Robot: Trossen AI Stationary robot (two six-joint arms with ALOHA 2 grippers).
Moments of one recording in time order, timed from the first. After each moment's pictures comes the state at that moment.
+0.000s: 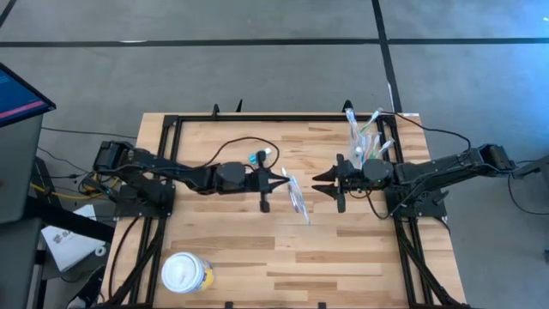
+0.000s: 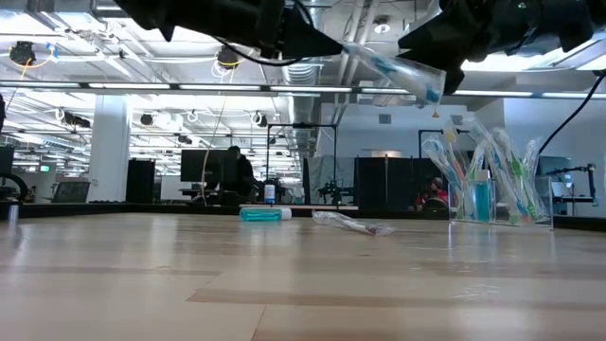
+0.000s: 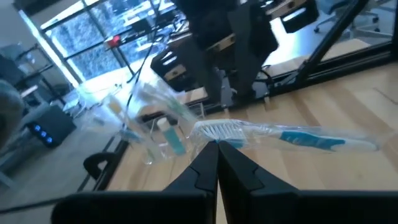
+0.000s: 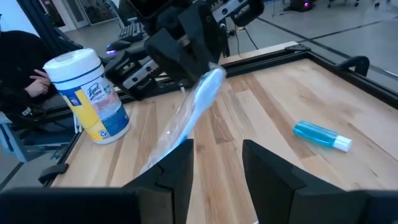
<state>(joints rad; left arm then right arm) -0.07 1.55 0.86 0.53 -0.26 0.34 0.11 0.97 0.48 0.27 0.15 0.26</state>
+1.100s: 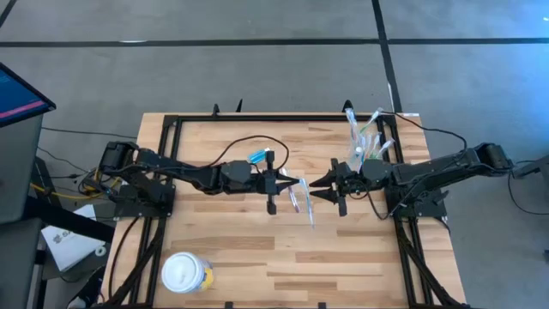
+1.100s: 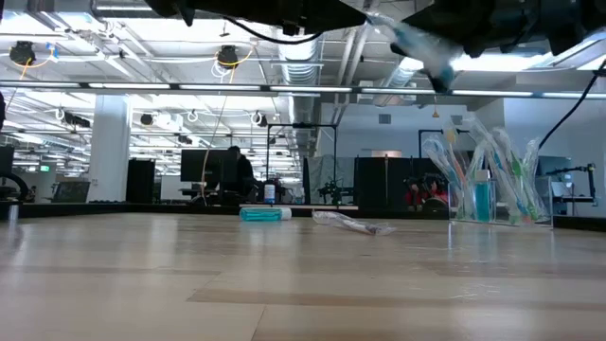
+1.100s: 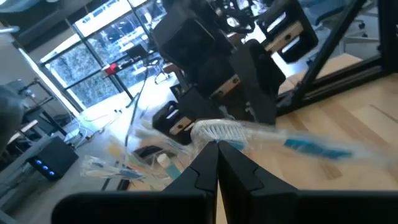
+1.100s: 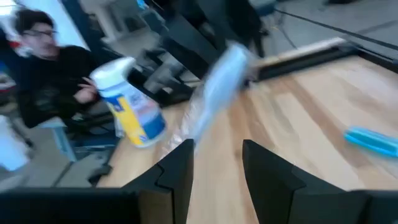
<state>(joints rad) -0.09 1.61 0.98 0.53 -0.21 0.44 0.11 1.02 0.48 0.37 0.02 0.32</state>
